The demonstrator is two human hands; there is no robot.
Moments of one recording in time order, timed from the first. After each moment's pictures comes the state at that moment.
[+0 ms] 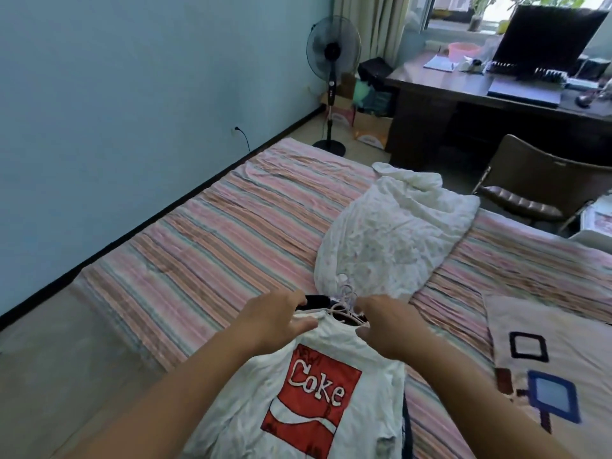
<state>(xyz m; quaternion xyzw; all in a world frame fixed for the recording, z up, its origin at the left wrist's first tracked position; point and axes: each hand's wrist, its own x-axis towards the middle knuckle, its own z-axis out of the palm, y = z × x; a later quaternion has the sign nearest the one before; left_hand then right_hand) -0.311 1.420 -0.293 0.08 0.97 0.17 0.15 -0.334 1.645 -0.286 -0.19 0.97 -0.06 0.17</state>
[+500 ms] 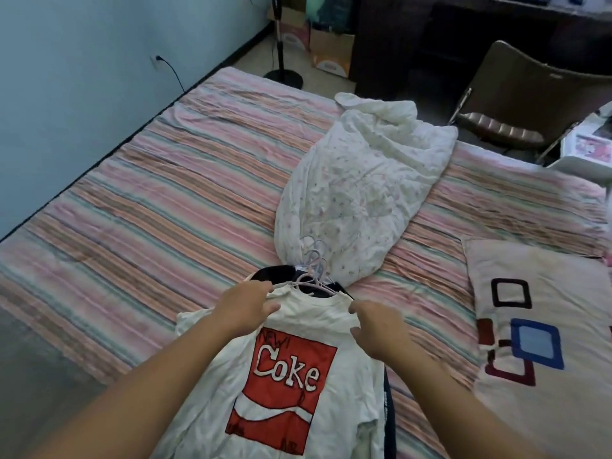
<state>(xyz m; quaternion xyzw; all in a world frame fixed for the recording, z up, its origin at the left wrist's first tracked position) -0.441 1.449 -0.488 0.08 0.96 0.11 0.25 -0.405 1.712 -0.499 -0.06 0.97 -0.09 0.24</state>
